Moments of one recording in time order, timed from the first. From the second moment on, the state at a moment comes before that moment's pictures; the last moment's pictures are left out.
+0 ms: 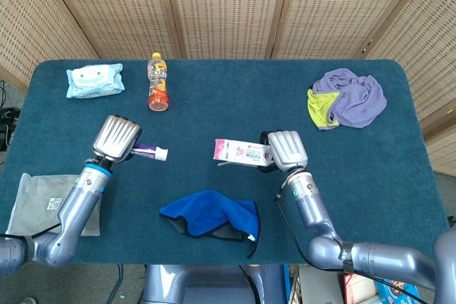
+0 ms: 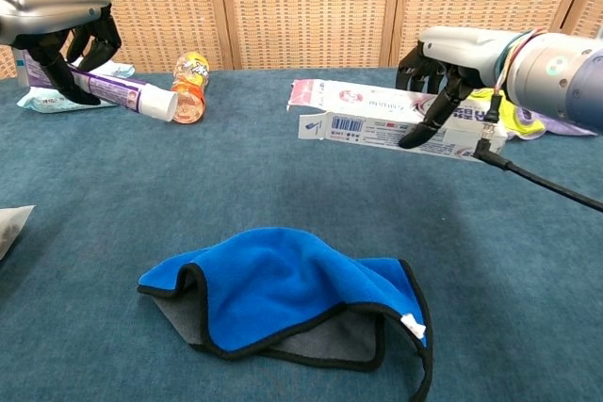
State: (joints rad) left arm -0.84 -1.25 -0.14 -1.76 0.87 1.13 0.83; right arm 0.85 -1.51 0.31 -1.69 -0.68 1.11 -0.64
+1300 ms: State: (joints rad) left arm -0.92 -1.41 -0.19 -1.75 0.81 1.15 0.84; right arm 0.90 -1.51 0.30 -1.79 -0.63 1.16 -0.65
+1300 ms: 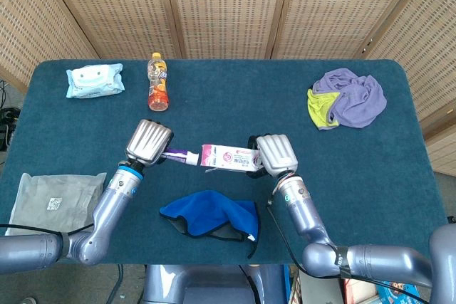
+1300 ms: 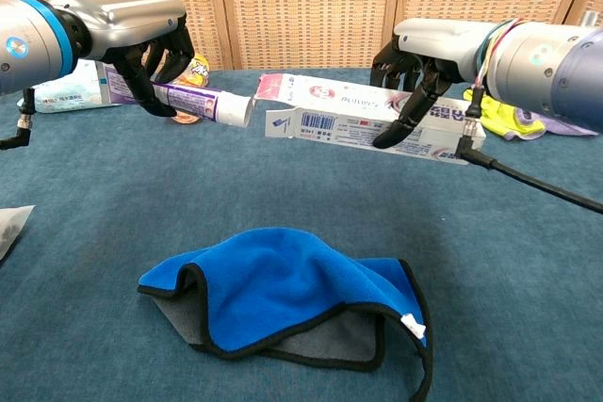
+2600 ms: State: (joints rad) left arm -1.00 -1.49 -0.20 -1.78 0.75 1.20 0.95; right arm 0.93 -1.55 0.29 -1.80 -0.63 1.18 -0.64
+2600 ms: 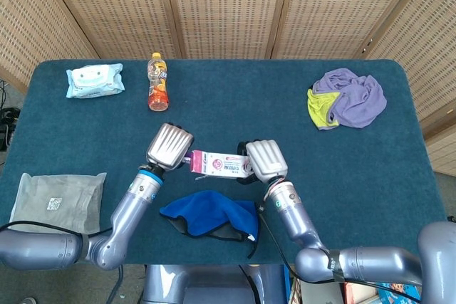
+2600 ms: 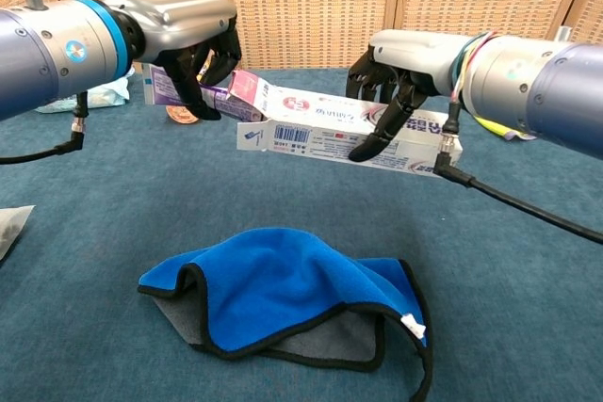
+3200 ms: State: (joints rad) left arm -1.02 -1.56 -0.20 -1.77 0.75 1.24 0.99; right arm 0.93 -1.57 0.29 -1.81 -0.65 1.17 -0.62
